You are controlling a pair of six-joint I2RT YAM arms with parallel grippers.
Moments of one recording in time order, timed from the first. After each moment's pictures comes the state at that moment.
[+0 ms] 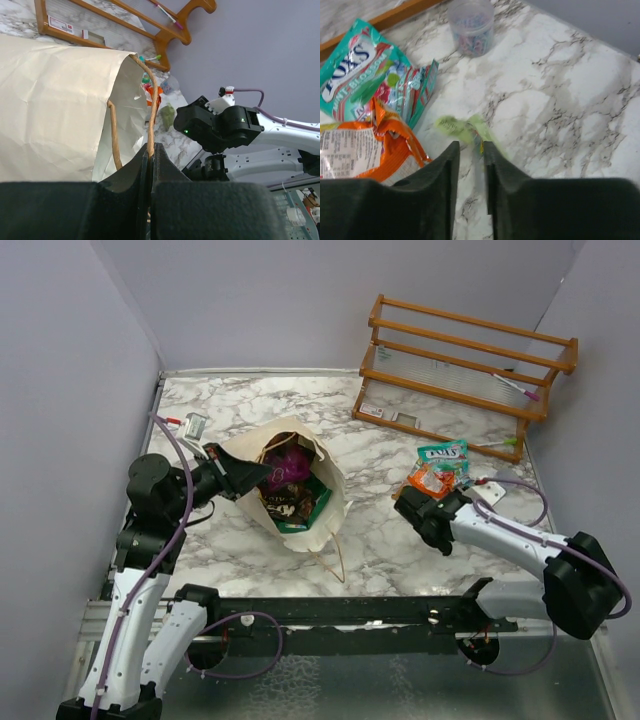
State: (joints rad) left arm -0.18 0.66 0.89 -0.32 0.67 -0.71; right arm 0.68 1.26 0.69 -1.08 1.23 1.70
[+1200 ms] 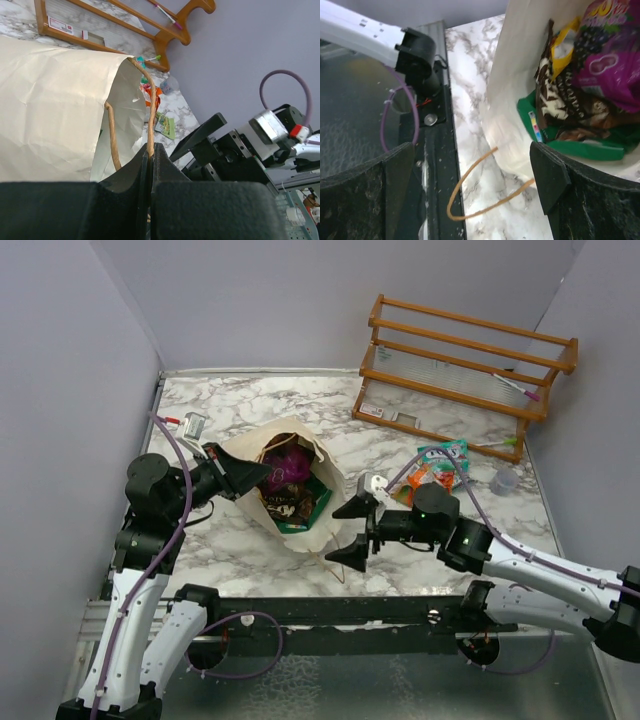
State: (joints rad) left arm -0.18 0.66 0.90 -0.34 0.66 -0.71; right arm 0.94 0.93 0.64 0.12 -0.46 0.09
